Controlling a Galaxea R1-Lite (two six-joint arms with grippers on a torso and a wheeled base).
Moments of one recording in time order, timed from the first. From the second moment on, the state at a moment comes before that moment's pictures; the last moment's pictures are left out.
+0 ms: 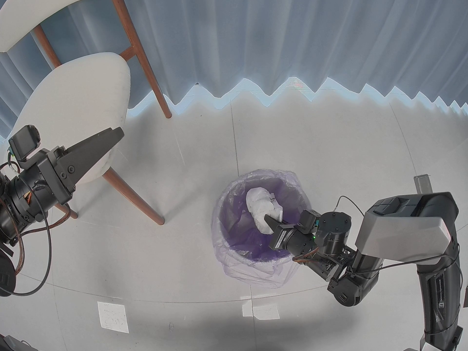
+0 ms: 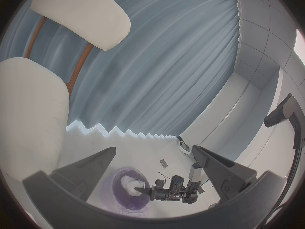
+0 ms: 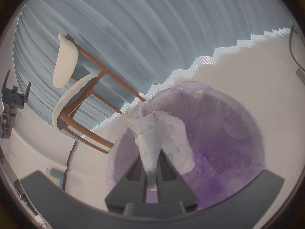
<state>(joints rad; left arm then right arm) -0.18 1.36 -0.47 -1.22 -0.67 -0.48 0.44 2.41 -0.77 -1.53 -0.02 0.44</state>
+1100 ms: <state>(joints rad) -0.19 1.36 -0.45 -1.22 -0.67 -0.48 0.45 2.41 -0.78 -1.55 -0.07 0.42</state>
